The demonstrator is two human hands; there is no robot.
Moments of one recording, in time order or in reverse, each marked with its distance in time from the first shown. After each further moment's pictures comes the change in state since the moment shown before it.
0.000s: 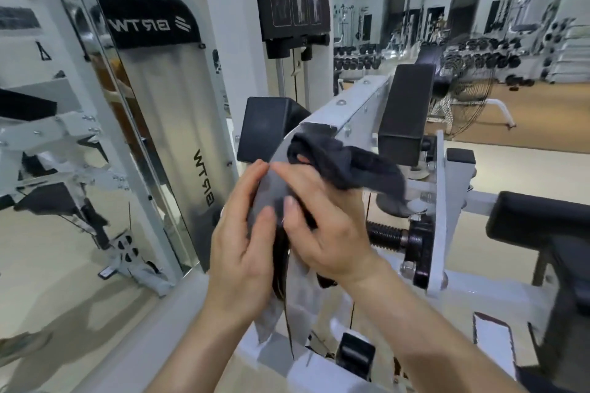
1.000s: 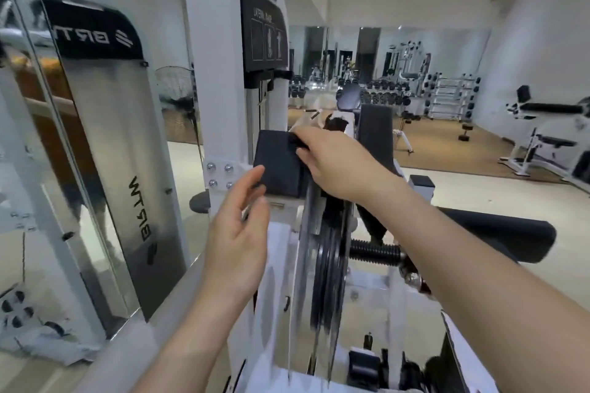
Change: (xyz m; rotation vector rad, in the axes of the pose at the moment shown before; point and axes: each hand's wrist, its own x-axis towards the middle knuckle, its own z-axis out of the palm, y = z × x) left_hand 0.057 -0.022 -0.053 -0.371 -0.095 -0.222; right_hand 0.124 0.006 0.009 -0.647 -0.768 0.427
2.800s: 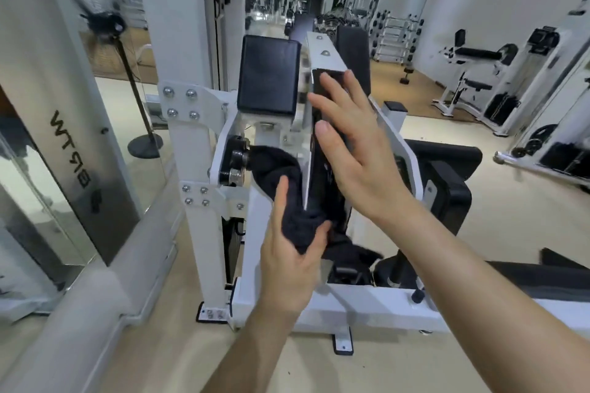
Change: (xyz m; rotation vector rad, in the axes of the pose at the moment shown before) left_hand -0.098 -0.088 0.019 -0.044 -0.221 -0.061; right_hand -0.104 -0.049 0.046 0.343 0.371 0.202
